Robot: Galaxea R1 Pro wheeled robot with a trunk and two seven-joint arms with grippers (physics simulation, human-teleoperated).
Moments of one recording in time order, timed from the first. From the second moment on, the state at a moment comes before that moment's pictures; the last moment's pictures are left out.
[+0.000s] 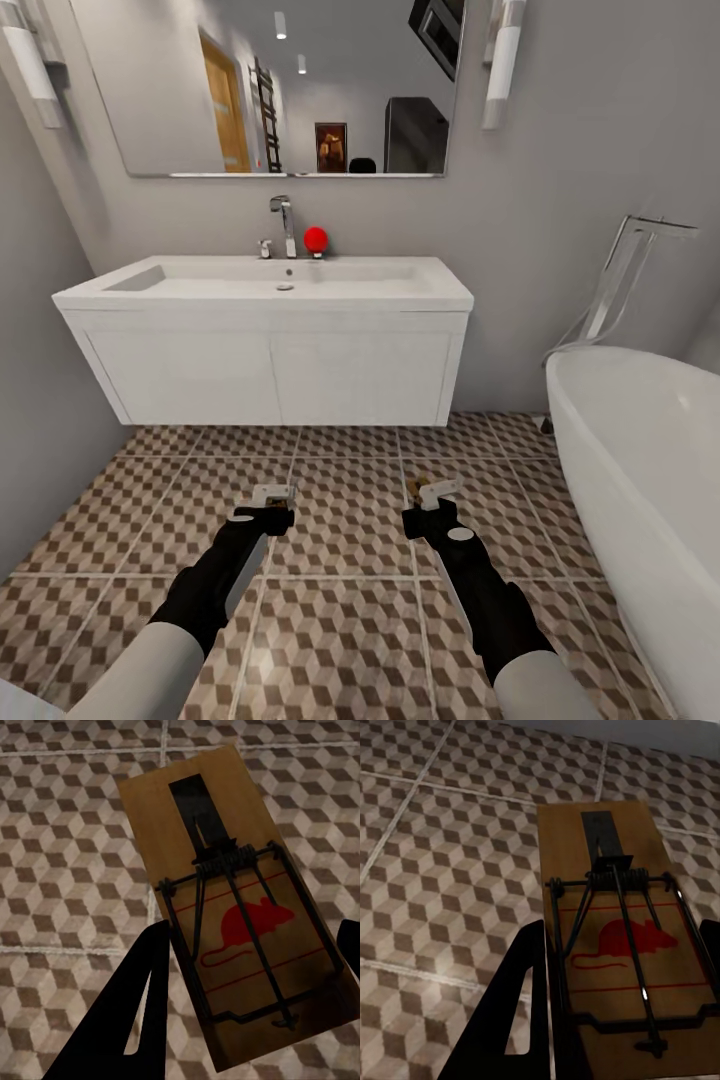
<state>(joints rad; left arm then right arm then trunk) -0.62 -0.06 -0.15 -0.85 0.10 0.51 0.24 -0.54 0.17 0.07 -0.94 0.20 0.37 0.03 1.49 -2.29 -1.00</state>
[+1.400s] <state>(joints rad) -0.62 -0.07 -0.15 -0.84 0.10 0.51 0.24 -0.54 0.17 0.07 -0.94 0.20 0.37 0.03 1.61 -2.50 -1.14</state>
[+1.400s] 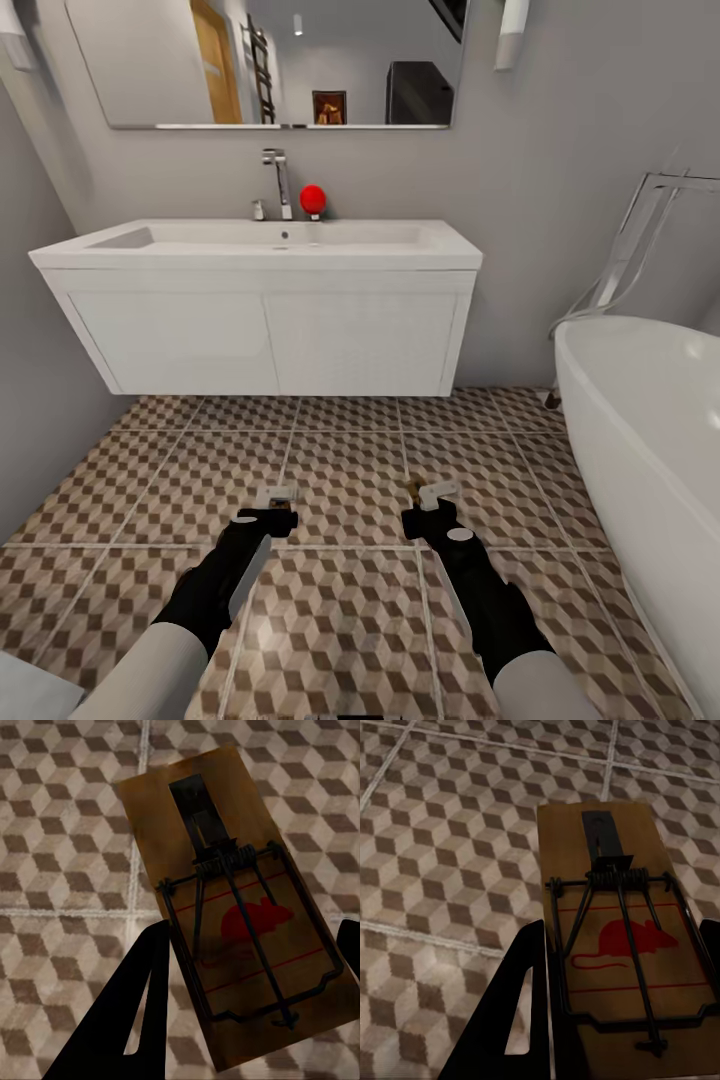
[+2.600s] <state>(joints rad) -0.70 -0.07 -0.19 -1.17 0.10 0.89 0.24 -0.67 0.17 0.07 -1.09 0.21 0.54 0.02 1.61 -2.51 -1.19</state>
